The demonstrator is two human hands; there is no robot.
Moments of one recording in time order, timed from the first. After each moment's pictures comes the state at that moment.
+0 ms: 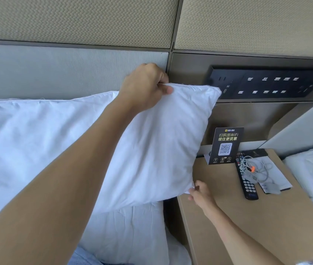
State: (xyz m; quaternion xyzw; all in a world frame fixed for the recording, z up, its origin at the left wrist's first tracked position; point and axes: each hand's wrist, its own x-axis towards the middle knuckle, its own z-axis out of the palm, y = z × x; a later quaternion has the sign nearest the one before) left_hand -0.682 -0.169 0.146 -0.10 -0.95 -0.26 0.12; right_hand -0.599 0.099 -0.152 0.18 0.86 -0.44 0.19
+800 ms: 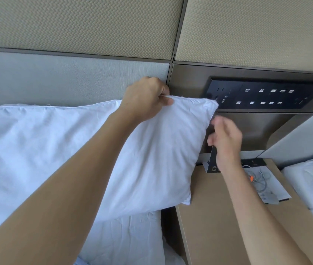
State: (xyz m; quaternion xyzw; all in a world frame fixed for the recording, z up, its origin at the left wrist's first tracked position) left_hand -0.683 -0.167 0.137 -0.11 -0.95 -0.22 0.16; right_hand -0.681 0.075 0.043 0.05 0.71 -0.69 -0.13
